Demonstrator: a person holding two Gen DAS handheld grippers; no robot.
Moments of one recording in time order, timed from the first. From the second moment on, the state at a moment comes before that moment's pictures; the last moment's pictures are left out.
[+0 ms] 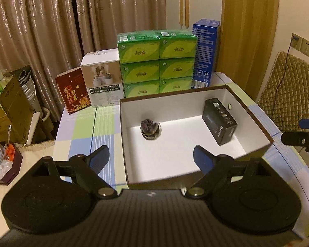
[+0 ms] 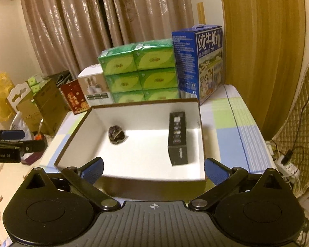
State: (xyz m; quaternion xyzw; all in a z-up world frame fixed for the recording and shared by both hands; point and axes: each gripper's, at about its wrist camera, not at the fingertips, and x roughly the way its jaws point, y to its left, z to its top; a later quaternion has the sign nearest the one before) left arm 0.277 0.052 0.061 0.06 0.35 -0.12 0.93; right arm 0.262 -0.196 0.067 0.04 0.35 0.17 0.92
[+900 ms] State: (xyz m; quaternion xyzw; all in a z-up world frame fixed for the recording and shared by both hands) left arm 0.172 0.048 0.039 0.05 0.40 -0.10 0.91; right arm 0.172 -0.214 0.049 0.02 0.37 0.20 0.91
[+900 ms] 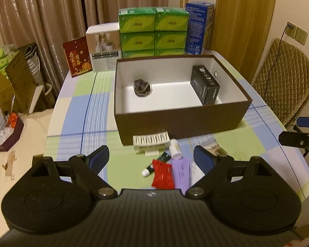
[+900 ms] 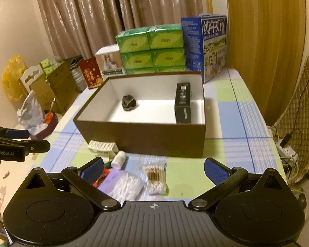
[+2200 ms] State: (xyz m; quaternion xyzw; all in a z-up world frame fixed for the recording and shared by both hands) left arm 0.144 0.047 -0.037 0.04 0.49 -0.10 0.87; right arm 0.155 -0.199 -0.044 0.01 0.49 0.19 0.85
